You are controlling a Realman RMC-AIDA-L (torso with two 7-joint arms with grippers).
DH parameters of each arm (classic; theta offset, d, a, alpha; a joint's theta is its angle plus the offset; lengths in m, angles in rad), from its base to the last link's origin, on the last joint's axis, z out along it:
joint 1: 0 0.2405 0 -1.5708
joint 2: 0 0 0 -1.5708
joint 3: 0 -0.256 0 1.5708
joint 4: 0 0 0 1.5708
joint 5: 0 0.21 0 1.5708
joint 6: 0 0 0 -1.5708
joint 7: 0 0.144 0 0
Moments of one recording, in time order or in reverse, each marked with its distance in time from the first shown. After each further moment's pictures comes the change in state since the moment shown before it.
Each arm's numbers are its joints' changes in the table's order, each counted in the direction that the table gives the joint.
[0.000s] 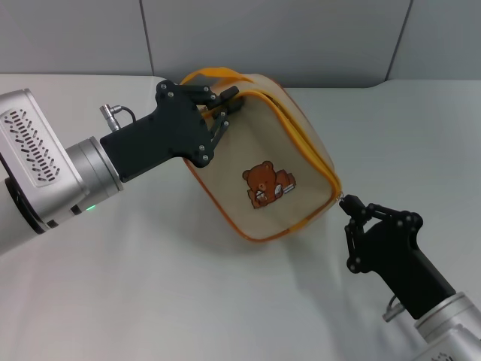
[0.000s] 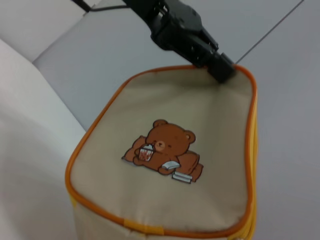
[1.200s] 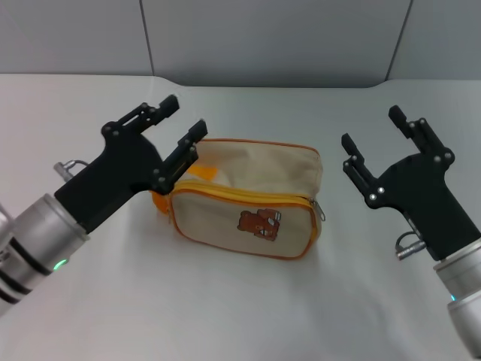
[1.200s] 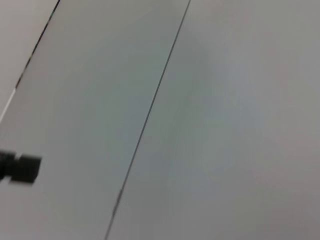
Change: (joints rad) left arm 0.126 0.006 0.058 -0.193 -0.136 -0.133 -0.123; right arm 0.111 -0.019 -0.033 -0.061 0.013 0.190 0.601
